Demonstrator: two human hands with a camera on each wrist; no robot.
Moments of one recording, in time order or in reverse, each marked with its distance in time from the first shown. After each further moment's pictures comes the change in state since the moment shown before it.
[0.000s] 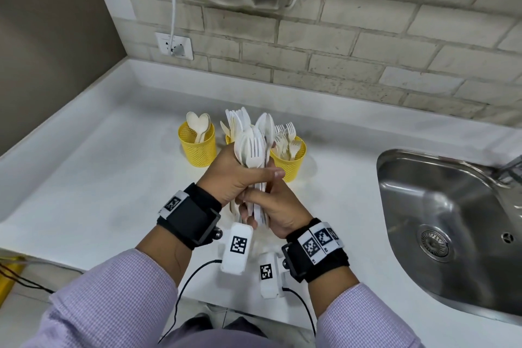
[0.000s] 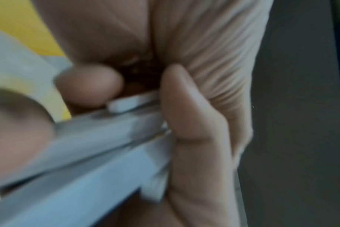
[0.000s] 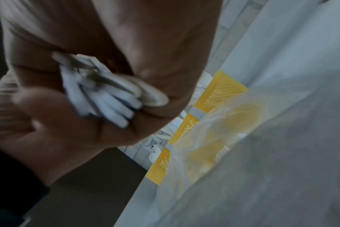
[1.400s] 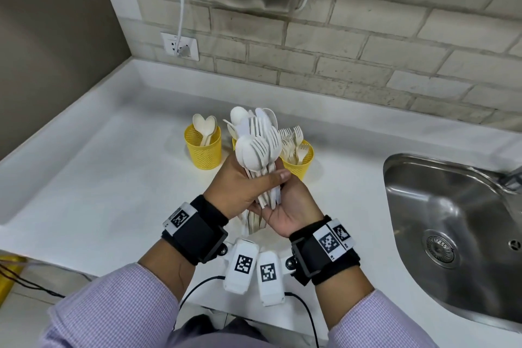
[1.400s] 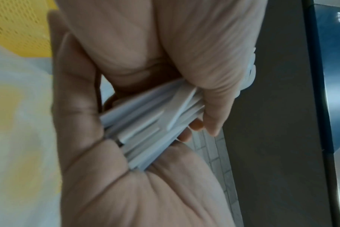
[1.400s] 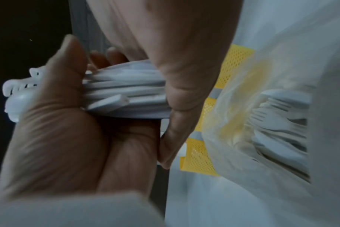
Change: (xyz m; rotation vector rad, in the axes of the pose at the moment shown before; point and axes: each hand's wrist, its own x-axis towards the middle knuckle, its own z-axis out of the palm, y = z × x) left_hand -0.008 0.000 0.001 0.031 0.044 0.154; right_hand 0.019 -0.016 0.006 0.459 0.134 0.266
